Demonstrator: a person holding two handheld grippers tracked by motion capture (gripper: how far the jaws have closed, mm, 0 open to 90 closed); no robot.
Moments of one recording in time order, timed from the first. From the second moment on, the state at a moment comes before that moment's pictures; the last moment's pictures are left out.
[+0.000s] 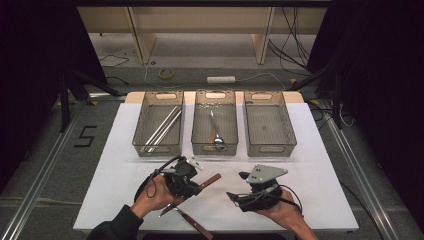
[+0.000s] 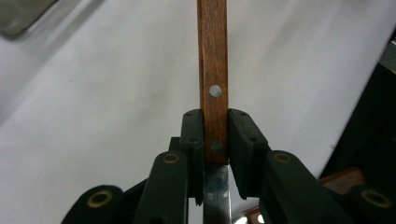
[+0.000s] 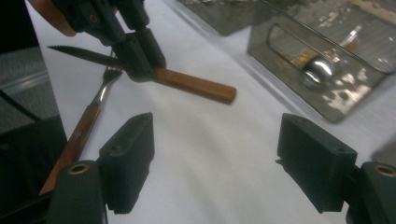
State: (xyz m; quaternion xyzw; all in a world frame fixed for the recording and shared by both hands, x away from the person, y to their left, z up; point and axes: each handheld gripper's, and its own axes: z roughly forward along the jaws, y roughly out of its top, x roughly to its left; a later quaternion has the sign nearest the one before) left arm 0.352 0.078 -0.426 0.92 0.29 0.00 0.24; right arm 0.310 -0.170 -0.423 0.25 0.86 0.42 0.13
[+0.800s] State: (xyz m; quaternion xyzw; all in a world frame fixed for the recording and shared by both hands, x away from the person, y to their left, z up) left arm 0.336 0.061 -0.424 0.94 0.25 -0.05 0.23; right arm 0.295 -0.116 -0.453 0.08 0.92 0.30 0.24
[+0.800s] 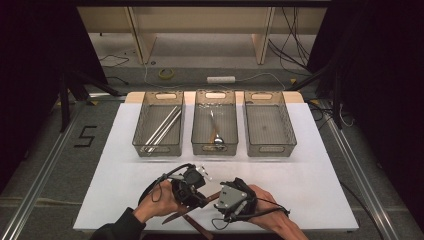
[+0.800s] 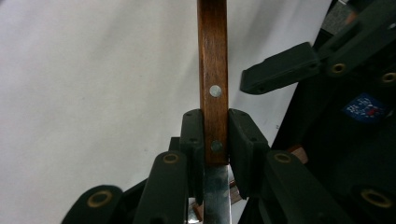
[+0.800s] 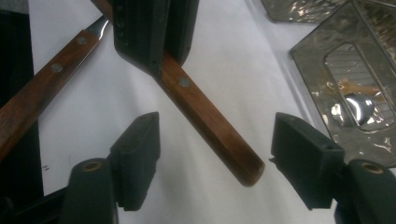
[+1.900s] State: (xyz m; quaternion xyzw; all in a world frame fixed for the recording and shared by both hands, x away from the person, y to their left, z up) left arm 0.335 0.057 -0.423 0.94 0.24 -0.10 0.23; right arm 0.281 -0.110 -0.460 -0.08 0.94 0.23 0.25
